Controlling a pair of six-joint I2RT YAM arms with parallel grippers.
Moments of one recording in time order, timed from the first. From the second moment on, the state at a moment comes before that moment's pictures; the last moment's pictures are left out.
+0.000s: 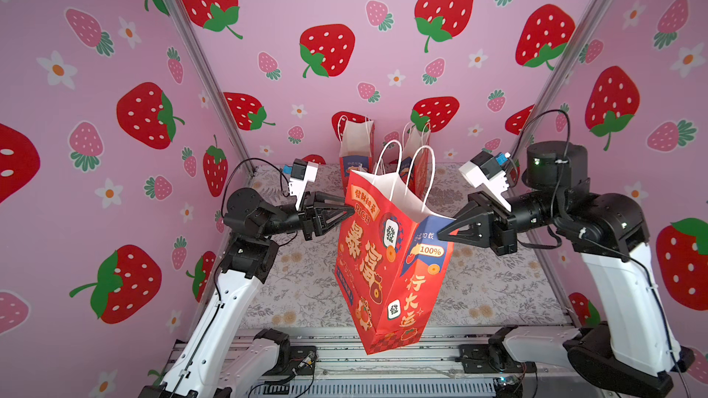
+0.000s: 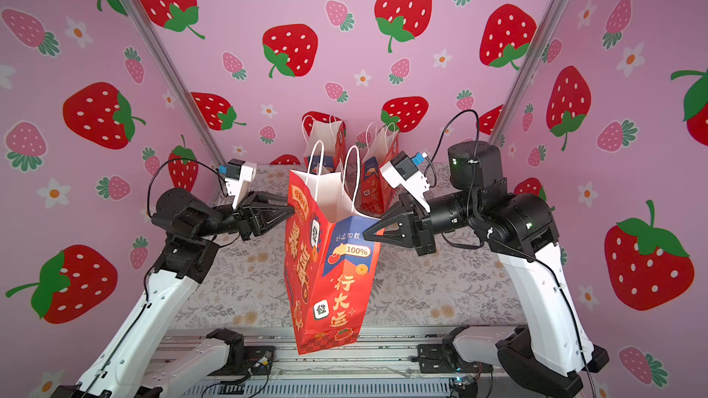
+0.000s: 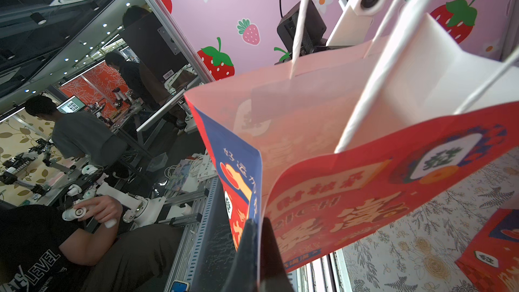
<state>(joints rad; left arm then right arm) -0.21 0.98 1.06 0.19 1.21 -0.67 0.56 1.28 2.02 -1.24 -1.16 0.01</state>
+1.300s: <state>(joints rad) -0.22 0.88 1.00 0.22 0.98 -0.77 0.48 0.86 1.32 -0.61 -0.79 0.52</state>
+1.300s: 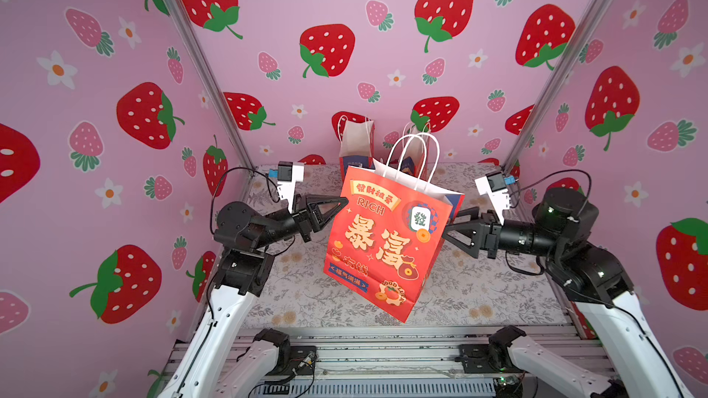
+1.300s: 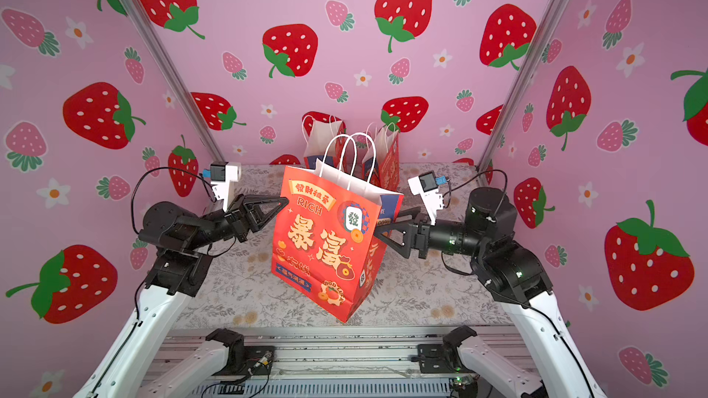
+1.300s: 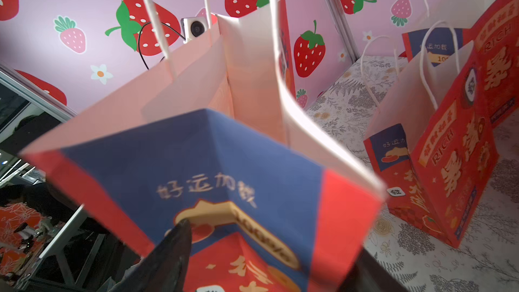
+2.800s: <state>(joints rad) -0.23 0.87 1.00 0.23 1.01 -0.86 0.48 0.79 1.14 -0.25 -0.90 0.74</state>
